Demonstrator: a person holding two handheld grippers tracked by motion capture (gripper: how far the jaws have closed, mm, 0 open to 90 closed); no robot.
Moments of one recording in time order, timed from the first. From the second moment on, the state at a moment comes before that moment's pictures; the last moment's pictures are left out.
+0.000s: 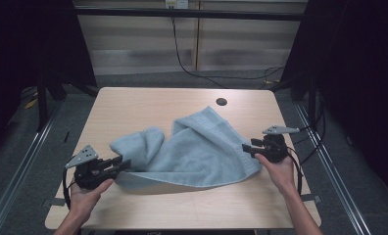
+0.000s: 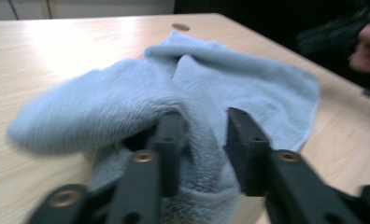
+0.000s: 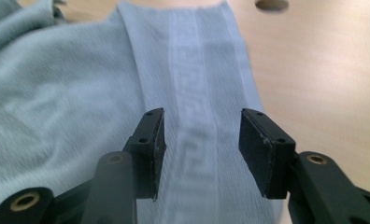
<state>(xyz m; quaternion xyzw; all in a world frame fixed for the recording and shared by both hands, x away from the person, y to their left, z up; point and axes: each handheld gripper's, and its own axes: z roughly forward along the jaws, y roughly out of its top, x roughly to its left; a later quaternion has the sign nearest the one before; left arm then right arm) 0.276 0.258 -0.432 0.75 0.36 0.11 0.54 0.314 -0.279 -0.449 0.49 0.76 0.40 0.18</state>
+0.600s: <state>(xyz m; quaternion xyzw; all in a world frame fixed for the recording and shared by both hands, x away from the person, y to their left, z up) 0.316 0.248 -0.433 0.77 0.35 0.12 0.52 0.277 -0.184 -0.487 0.39 0.82 0.41 0.08</state>
